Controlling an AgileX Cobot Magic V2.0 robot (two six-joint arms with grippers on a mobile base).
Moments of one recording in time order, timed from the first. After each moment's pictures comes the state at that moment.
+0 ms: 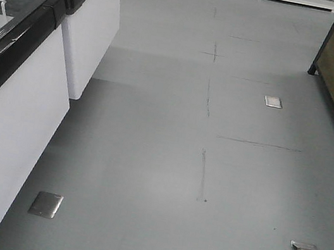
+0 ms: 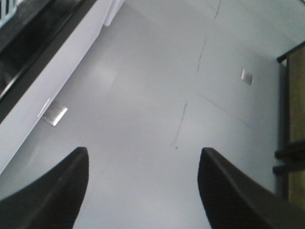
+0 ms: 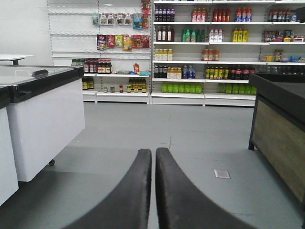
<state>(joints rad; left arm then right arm) 0.18 1.08 -1.11 -0.22 0.82 -0.38 0.04 -0.01 0.03 -0.12 0.01 0.11</state>
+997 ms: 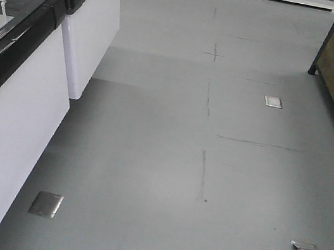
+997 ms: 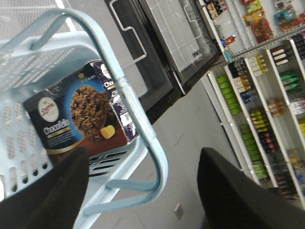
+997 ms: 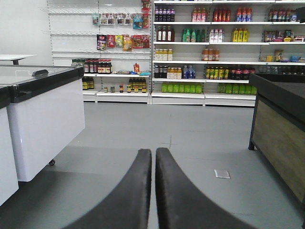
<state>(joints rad) 0.97 1.52 -1.45 -1.05 0.89 0.12 0.04 -0.01 0.03 -0.12 0.01 0.11</state>
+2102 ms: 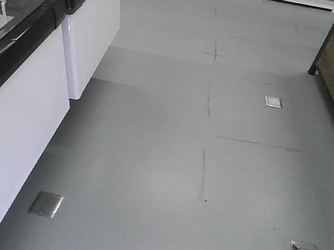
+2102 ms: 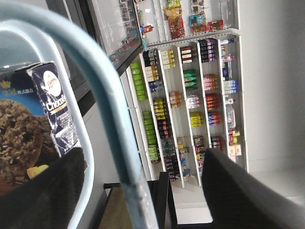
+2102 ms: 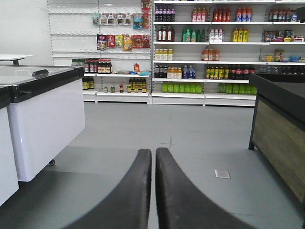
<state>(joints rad) 0.94 1.85 -1.54 -1.58 0.96 0.35 0.04 -0.01 0.03 -0.12 0.01 0.11</state>
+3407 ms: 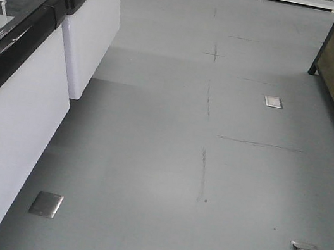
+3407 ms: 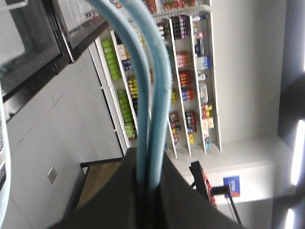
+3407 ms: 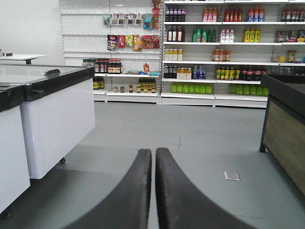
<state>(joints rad) 0.89 1.79 -1.55 -1.64 1.04 0.35 0.08 -0.01 0.03 -0.12 0.01 0.11</state>
